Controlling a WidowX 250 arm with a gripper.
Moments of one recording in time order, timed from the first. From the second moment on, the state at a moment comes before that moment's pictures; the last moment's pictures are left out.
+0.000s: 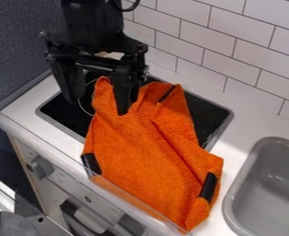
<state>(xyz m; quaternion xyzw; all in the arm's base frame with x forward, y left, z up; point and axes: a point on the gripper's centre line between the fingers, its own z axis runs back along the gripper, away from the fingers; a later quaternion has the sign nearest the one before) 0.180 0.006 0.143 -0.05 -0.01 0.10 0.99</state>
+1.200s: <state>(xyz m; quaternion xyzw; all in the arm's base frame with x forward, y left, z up) 0.253 -0.041 0.036 -0.06 0.04 0.38 0.92</state>
